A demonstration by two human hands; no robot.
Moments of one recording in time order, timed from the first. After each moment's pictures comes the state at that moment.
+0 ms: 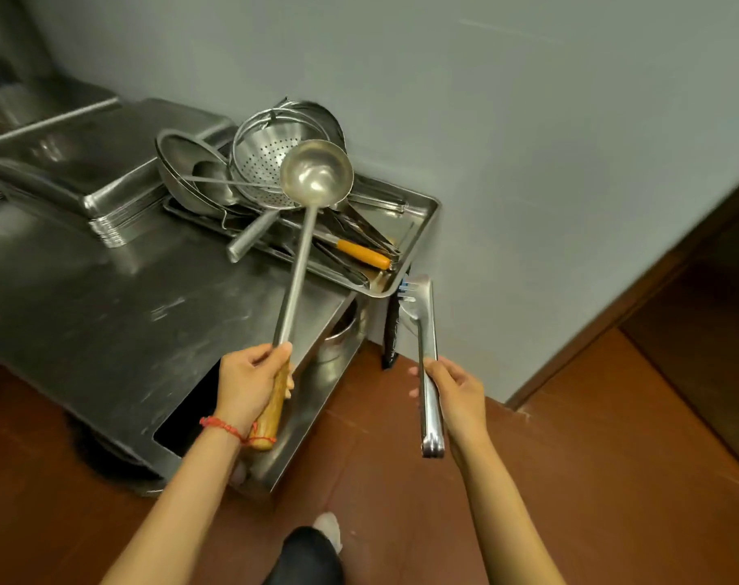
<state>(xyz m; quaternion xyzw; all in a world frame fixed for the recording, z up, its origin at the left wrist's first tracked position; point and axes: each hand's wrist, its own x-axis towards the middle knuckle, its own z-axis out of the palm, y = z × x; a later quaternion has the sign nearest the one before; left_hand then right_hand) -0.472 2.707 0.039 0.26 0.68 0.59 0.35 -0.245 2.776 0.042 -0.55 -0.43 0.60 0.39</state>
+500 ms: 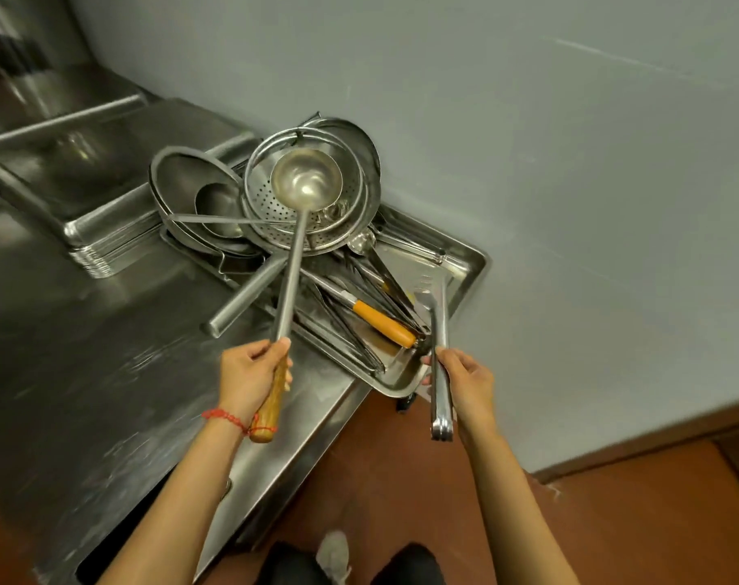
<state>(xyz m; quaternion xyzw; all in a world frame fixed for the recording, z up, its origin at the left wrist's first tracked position) -0.548 2.885 0.016 0.17 0.72 0.60 0.31 -0.323 2.997 0.036 -0.54 -0.46 0.61 0.35</state>
